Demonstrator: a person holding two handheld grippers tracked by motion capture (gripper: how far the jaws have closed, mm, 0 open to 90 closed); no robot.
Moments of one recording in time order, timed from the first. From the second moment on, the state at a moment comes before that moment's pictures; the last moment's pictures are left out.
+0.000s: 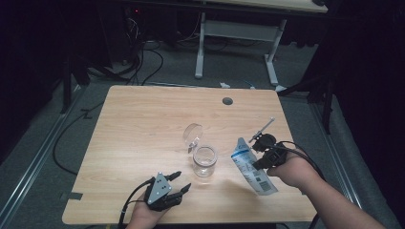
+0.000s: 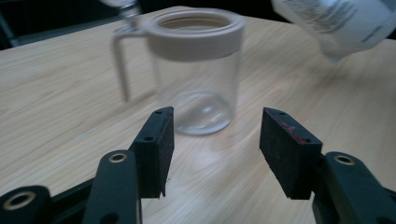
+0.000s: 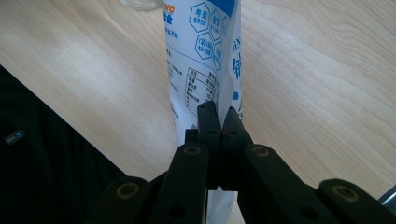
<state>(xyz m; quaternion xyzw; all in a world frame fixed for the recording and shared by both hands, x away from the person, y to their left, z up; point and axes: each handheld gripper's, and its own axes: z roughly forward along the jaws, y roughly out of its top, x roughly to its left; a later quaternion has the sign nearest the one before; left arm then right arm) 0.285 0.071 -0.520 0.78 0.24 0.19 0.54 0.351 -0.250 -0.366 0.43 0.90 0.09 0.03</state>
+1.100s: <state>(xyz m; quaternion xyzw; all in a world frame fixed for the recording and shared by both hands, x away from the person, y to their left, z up) 0.276 -0.021 -0.527 0.80 0.17 0.12 0.56 0.342 -0.202 -0.344 0.40 0.91 0.10 0.04</state>
